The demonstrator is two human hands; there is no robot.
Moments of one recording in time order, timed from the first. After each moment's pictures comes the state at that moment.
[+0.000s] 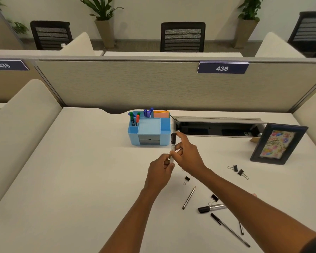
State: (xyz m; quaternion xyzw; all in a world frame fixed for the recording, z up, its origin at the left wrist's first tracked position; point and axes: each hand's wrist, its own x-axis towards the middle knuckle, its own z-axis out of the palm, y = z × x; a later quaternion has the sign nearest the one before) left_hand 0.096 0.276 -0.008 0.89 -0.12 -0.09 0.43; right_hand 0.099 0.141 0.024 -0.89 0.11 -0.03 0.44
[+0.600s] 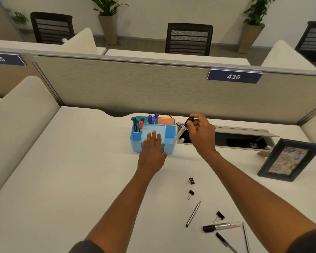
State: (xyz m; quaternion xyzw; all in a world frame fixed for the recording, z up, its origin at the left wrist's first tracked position) left_hand 0.204 0.284 -0.001 0.97 -0.15 -0.08 0.19; right_hand 0.195 0.104 0.057 -0.86 0.12 -0.28 0.40
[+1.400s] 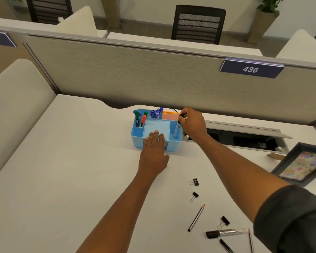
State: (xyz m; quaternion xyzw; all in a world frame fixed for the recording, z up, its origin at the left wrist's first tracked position) left_hand 0.215 0.285 -0.029 0.98 -0.16 -0.09 0.12; right_hand 0.280 0.113 0.014 -0.94 0.14 -0.10 0.29
